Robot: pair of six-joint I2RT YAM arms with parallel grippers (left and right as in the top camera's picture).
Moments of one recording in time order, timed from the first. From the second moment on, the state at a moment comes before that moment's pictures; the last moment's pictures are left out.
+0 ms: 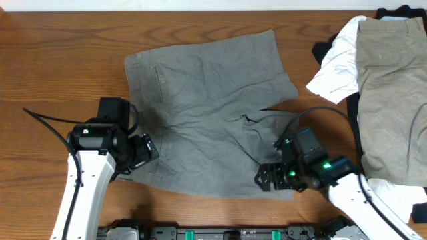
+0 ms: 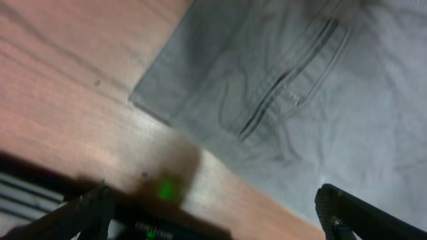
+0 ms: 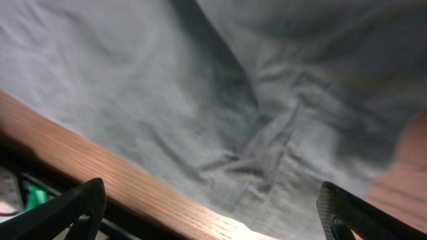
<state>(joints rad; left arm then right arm) -0.02 1.20 0.97 -1.26 -0.01 -0.51 0.49 1.13 0.58 -0.78 -0.32 0.44</state>
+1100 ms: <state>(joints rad) 0.04 1.61 0.83 -1.08 -0.05 -0.48 0.65 1.21 0.55 -0.71 -0.09 0.82</state>
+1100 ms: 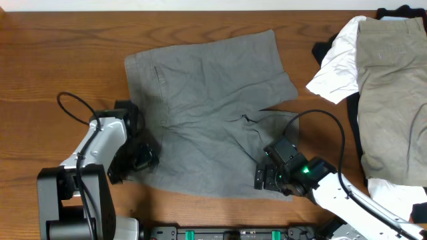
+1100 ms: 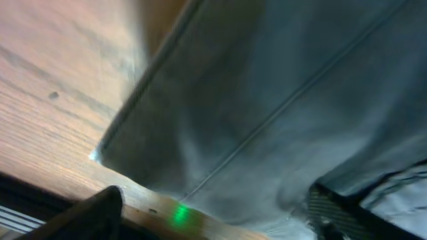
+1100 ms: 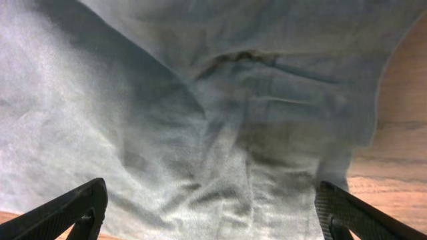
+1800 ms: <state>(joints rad) 0.04 1.61 0.76 -0.97 -0.03 -0.51 0.65 1.23 0.50 -0.65 -0.09 0.86</state>
